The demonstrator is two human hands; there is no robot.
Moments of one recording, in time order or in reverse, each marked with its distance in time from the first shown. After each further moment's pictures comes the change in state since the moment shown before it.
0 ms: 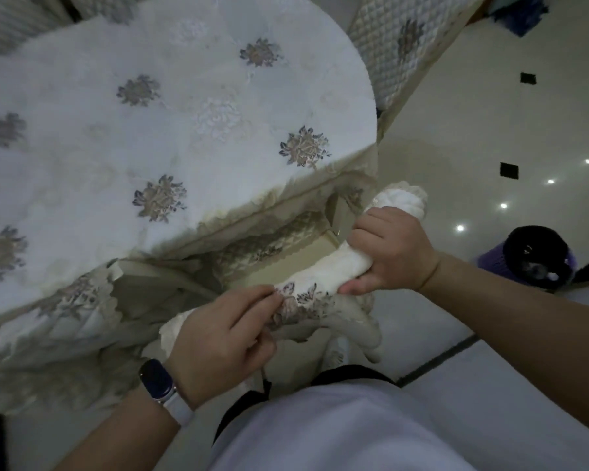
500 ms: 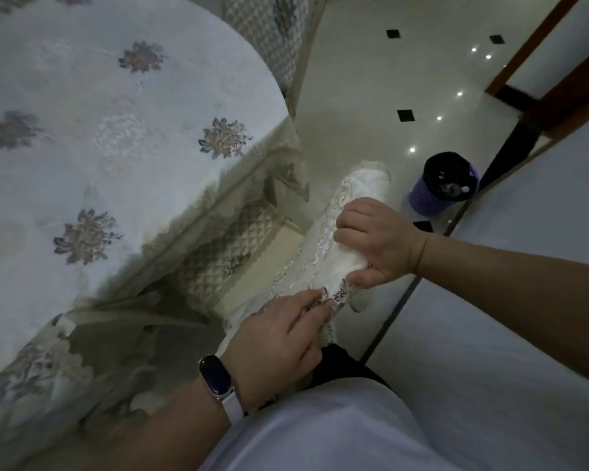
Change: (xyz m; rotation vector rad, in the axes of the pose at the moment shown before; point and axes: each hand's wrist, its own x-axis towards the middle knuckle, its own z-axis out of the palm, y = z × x) left_hand -0.006 0.030 0.039 -0.309 -0.181 0.361; right_hand -0.065 -0.055 -0.033 -0.147 -0.281 0.176
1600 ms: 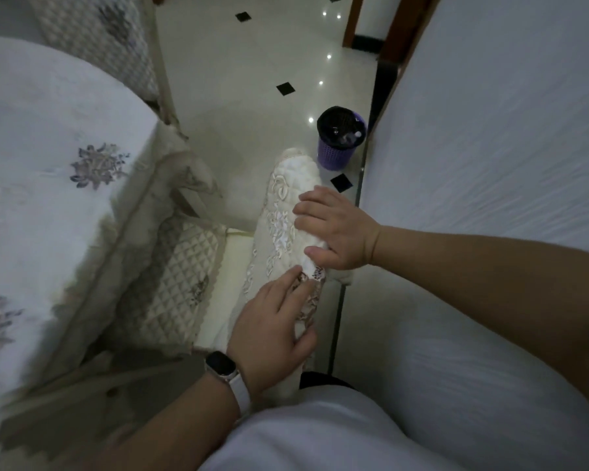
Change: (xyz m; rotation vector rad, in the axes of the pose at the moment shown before) left_hand -0.005 0.033 0.045 -0.225 -0.235 0.103; right_hand -0.090 -0.091 -0.016 -0.114 -0.039 0.573
